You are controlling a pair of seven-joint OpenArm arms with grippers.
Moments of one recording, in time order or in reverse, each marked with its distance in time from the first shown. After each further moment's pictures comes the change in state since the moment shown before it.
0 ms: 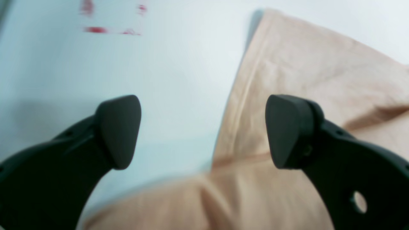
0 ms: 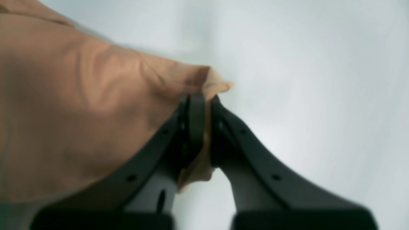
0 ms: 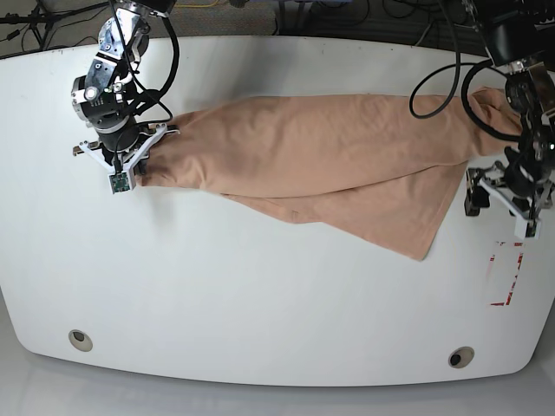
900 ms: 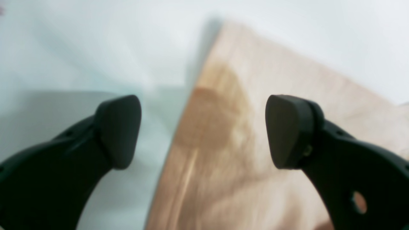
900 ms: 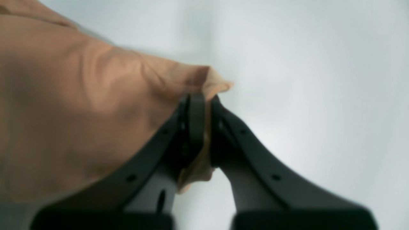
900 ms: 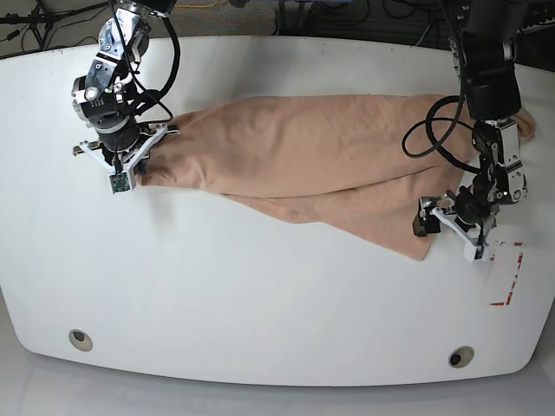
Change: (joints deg) left arm -17.2 3.6 15.1 -33.4 1.6 0.4 -13.9; right arm 0.0 0.0 -0.1 0.0 0.0 0.0 0.0
